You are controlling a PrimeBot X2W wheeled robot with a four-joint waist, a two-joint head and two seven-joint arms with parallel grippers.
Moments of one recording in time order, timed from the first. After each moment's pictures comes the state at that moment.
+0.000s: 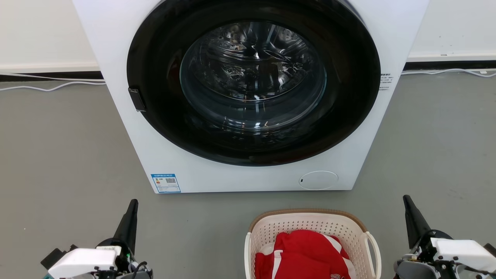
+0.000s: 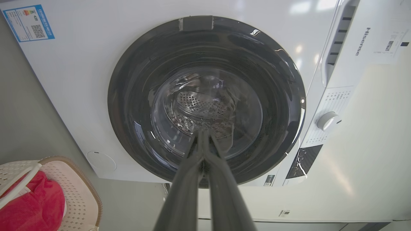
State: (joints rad) left arm -0.05 0.04 0.08 0.27 -1.61 -0.12 0.11; right arm -0.05 -0.05 -0.13 0.27 1.62 0.13 0.11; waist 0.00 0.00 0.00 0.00
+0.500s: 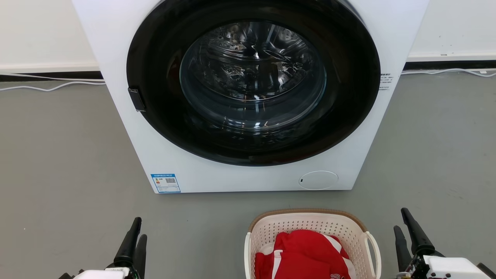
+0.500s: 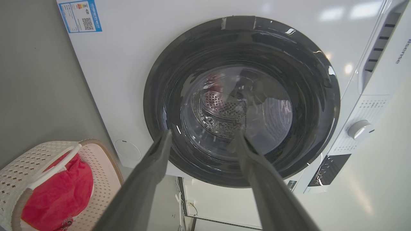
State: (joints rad) left arm 0.01 0.03 0.07 0.32 -1.61 -0.11 0.08; right arm 0.00 -0.03 -0.11 0.31 1.62 0.13 0.09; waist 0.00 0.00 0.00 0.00
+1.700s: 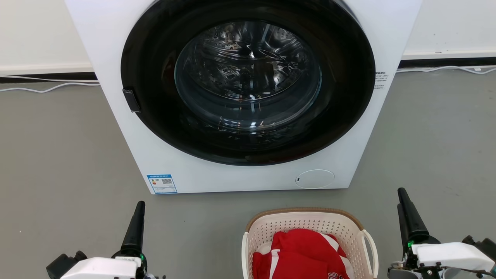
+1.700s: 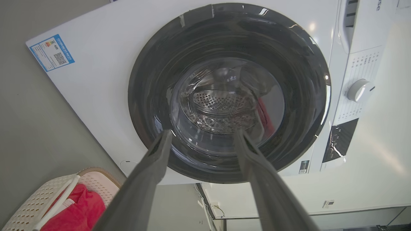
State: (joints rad) left arm 0.01 0.03 0.02 0.21 -1.40 -0.11 -0.02; right arm 0.00 -0.07 -0.04 0.19 1.39 0.13 -0.01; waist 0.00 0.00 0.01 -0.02
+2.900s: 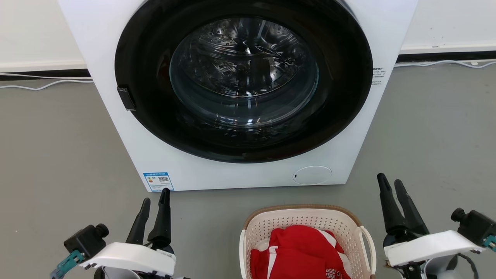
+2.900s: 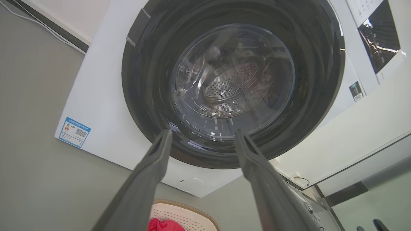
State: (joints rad) left arm -0.01 0.04 -0.07 0.14 -0.81 -0.06 -0.12; right arm -0.03 -0.13 0.07 0.11 0.85 0.13 -0.12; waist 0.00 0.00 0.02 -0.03
